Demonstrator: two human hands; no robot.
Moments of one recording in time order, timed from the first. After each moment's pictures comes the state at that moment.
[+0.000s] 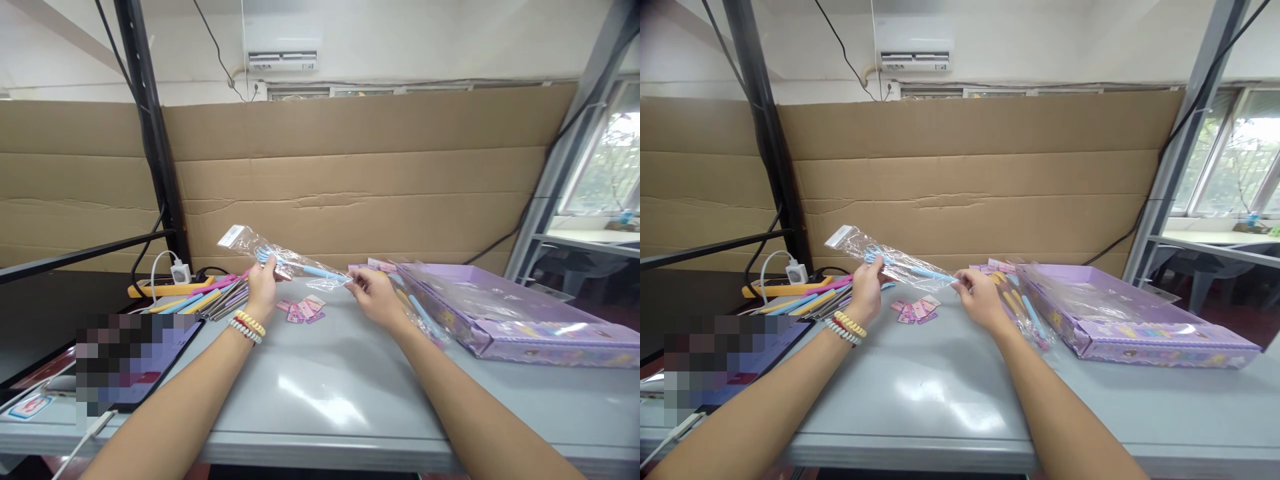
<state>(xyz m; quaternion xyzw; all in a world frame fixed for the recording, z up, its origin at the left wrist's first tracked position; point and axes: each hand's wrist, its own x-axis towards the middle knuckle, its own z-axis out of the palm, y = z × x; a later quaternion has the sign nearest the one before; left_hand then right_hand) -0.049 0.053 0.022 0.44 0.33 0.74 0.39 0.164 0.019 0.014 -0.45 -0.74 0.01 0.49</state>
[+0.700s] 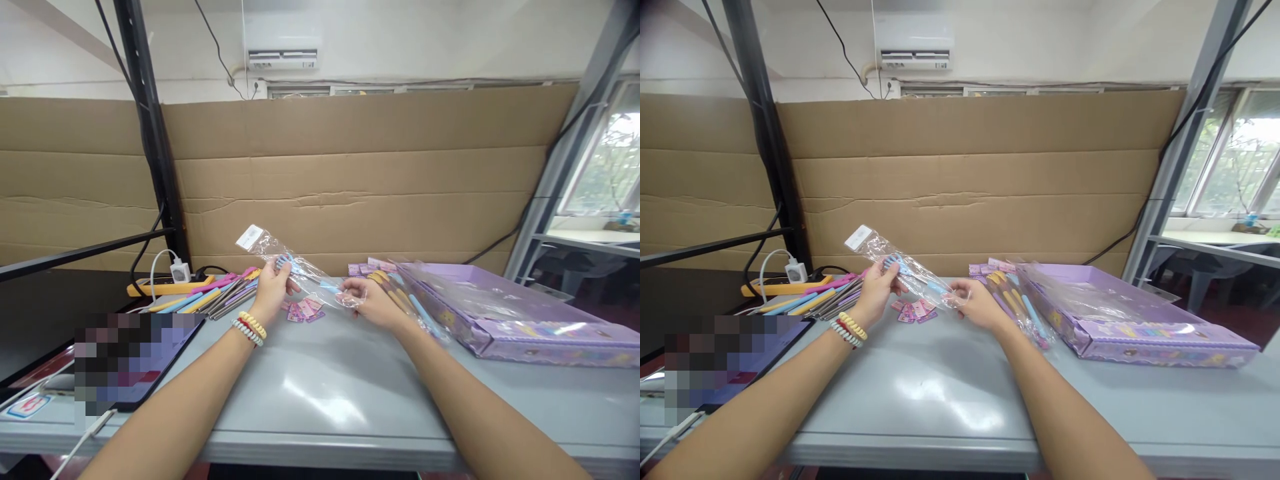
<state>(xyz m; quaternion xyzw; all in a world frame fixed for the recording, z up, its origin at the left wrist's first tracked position) -0.046 0.046 0.016 0.55 0.33 0.65 0.41 0.165 0.015 0.011 -0.46 -0.74 0.30 0.40</state>
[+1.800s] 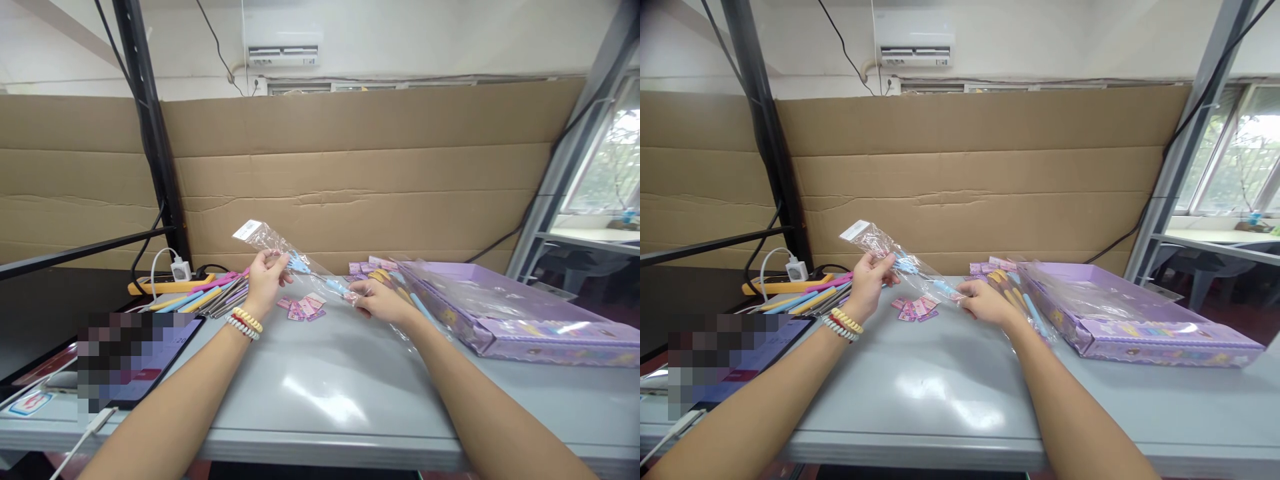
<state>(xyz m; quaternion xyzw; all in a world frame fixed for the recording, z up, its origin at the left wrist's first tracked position) -0.052 0.041 0.030 0.53 0.32 0.69 0.37 0.181 0.017 0.017 -0.48 -0.79 0.25 0.28</state>
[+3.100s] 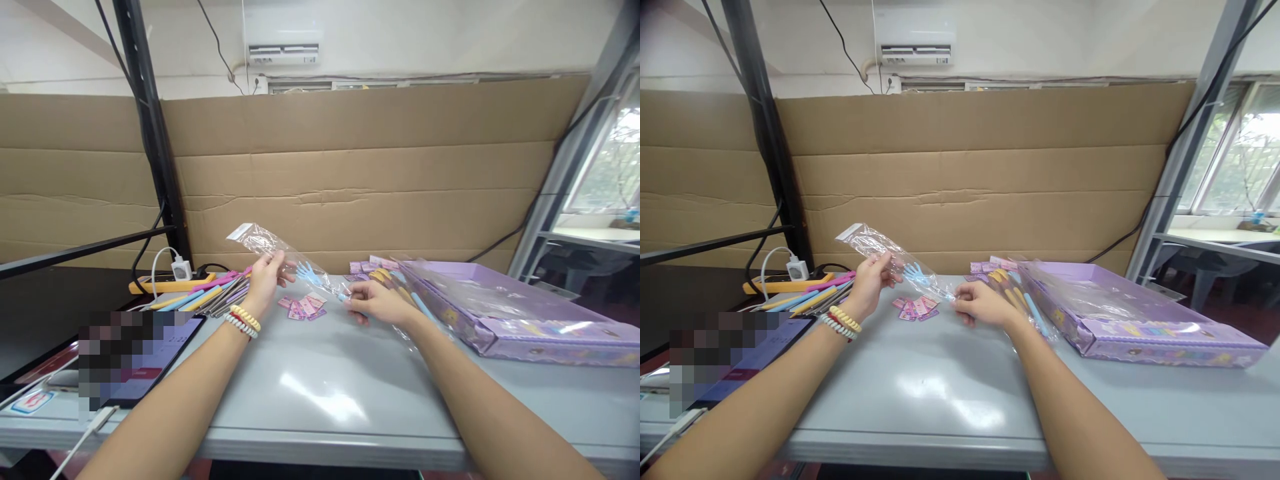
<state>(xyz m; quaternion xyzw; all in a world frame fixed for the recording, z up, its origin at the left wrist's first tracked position) -0.056 0.045 0.029 0.51 0.33 0.67 0.43 0.180 0.019 0.011 -0.44 -0.76 0.38 0.29</state>
